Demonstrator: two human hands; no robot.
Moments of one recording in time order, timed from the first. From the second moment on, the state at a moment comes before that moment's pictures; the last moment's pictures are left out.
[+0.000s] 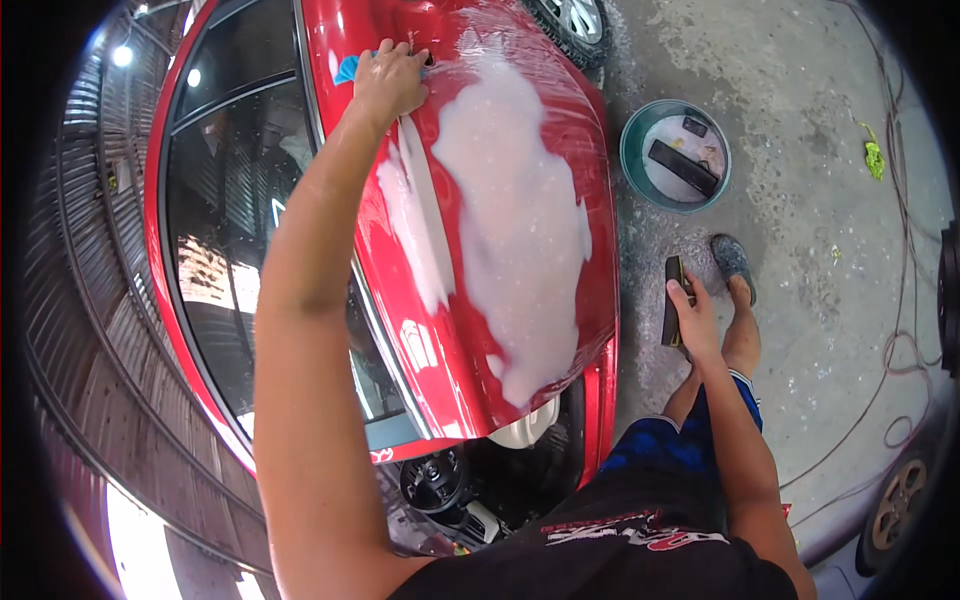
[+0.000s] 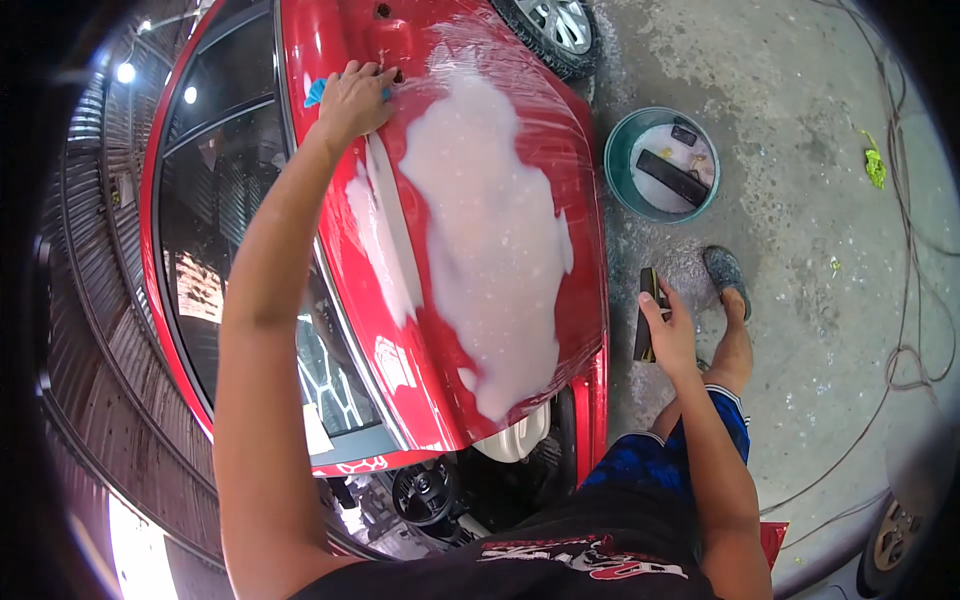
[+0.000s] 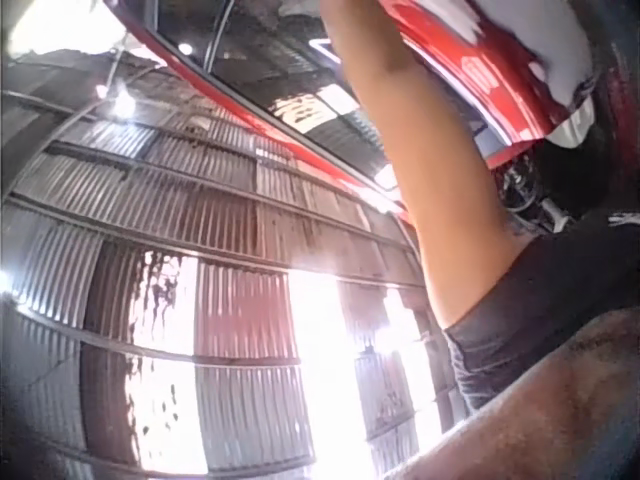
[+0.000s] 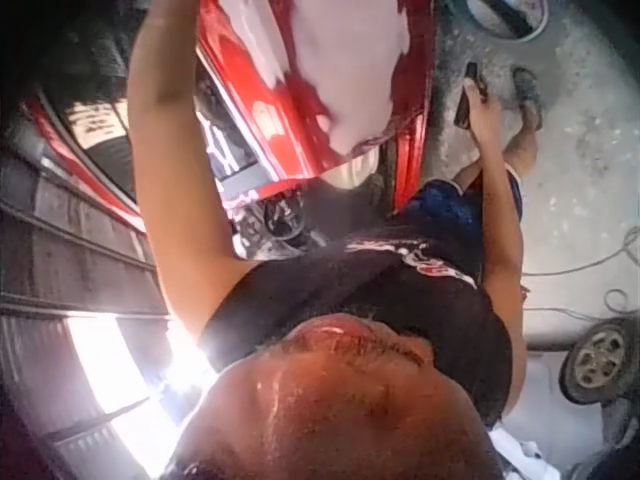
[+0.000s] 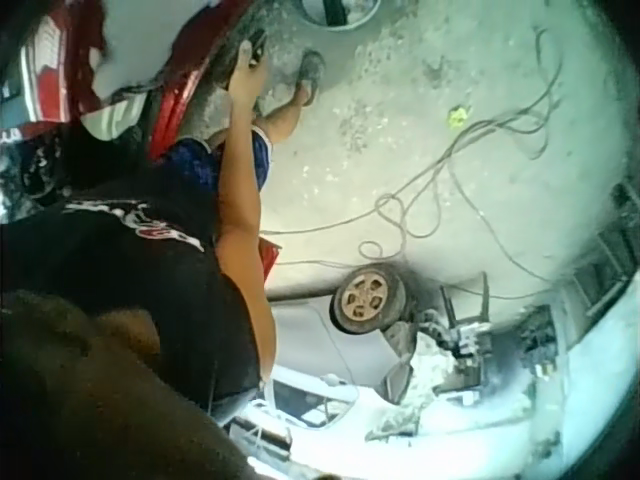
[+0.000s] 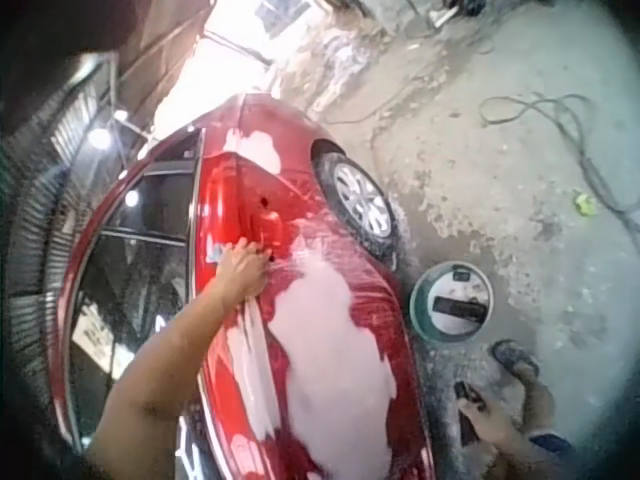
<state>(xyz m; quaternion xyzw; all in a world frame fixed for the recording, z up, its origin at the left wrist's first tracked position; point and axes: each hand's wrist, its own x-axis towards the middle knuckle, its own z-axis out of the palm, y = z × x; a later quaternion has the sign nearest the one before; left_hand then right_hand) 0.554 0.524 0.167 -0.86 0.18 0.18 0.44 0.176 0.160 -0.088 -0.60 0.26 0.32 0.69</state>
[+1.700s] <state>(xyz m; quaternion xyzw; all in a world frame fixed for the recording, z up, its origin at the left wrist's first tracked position) 0.356 0.370 -0.583 -0.84 -0.12 0.53 -0.09 0.144 0.200 -0.245 -0.52 0.32 0.51 0.60</state>
